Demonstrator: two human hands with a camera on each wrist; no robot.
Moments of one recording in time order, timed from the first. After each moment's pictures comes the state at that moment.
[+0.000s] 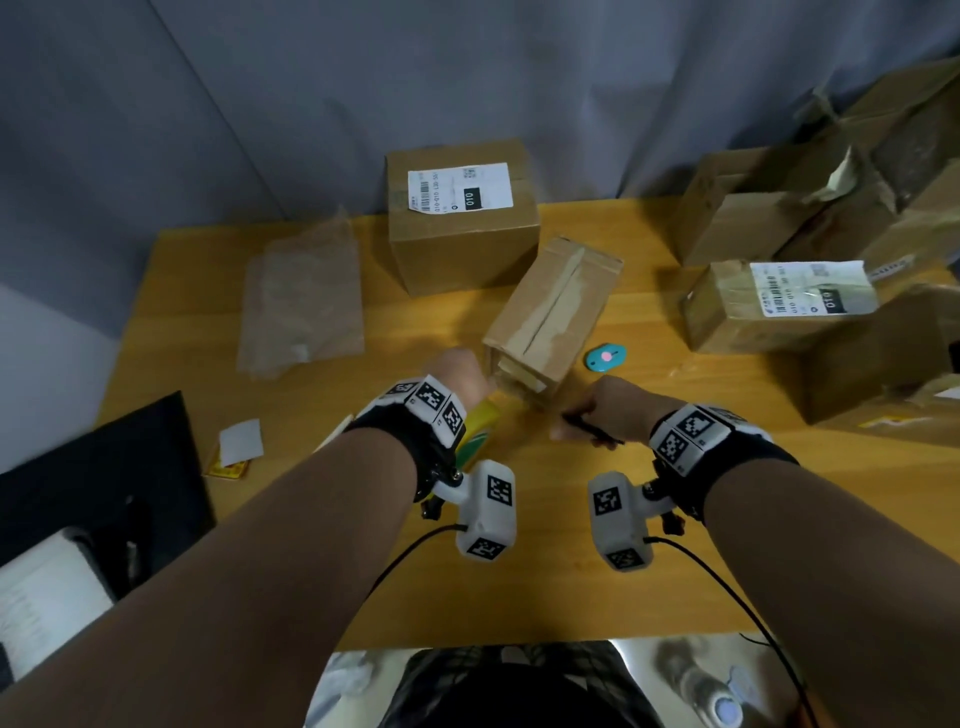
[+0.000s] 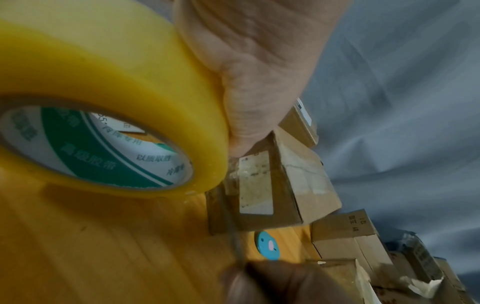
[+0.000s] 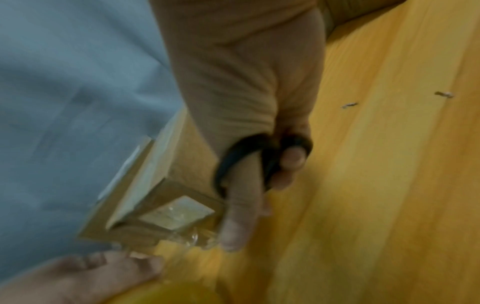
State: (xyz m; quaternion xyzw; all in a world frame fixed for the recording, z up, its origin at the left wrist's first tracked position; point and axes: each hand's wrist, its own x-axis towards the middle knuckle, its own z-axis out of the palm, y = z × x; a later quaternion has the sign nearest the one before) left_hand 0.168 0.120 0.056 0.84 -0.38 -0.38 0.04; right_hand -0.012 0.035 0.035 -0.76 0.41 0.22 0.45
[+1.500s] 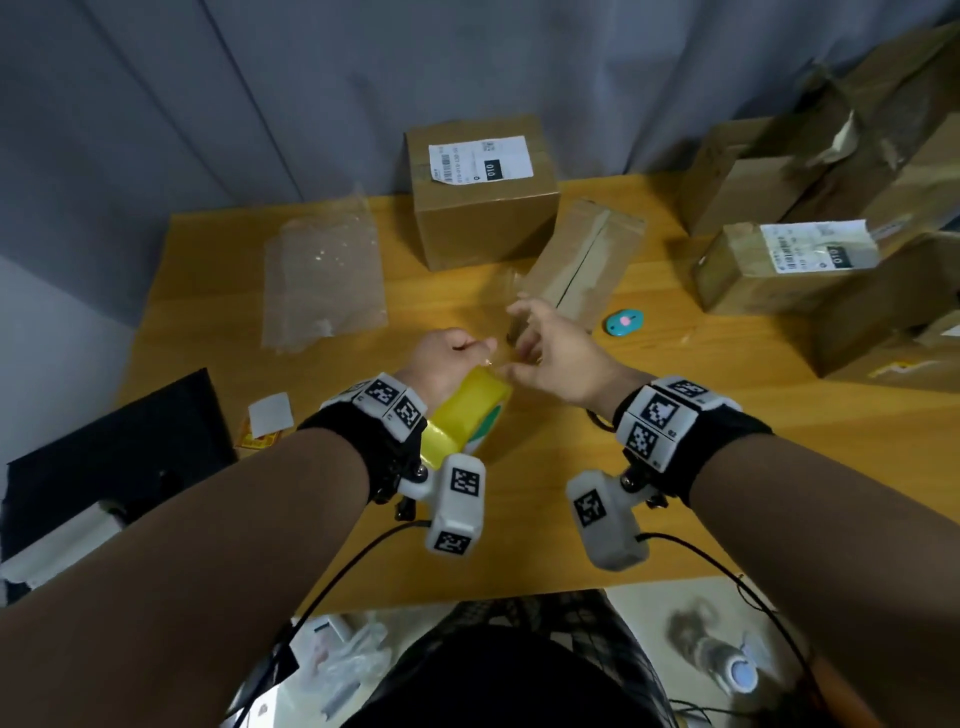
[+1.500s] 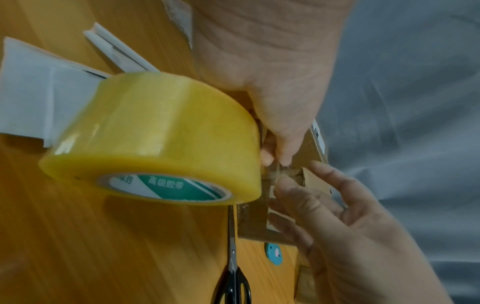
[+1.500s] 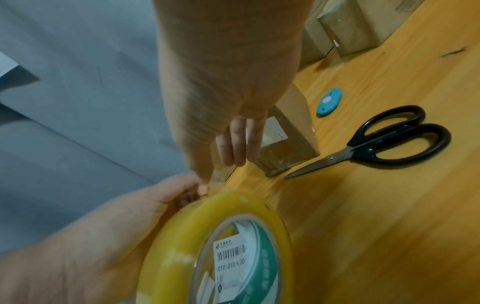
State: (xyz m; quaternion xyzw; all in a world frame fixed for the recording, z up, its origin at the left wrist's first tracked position) left_hand 0.194 0.193 0.057 0.78 -0.34 -0.42 0.32; right_hand 0.054 0.109 0.060 -0.82 0.35 -0.06 0.44
